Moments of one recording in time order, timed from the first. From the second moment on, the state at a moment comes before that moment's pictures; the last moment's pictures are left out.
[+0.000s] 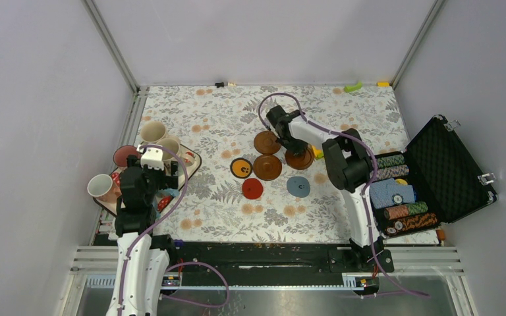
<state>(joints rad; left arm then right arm) 0.13 0.51 0.45 -0.28 0.13 0.23 0.54 2.22 1.69 -0.86 0.39 -0.25</state>
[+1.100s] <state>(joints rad) 0.13 0.54 0.44 -0.27 0.13 0.23 0.40 2.57 2.33 -1.25 0.36 -0.31</state>
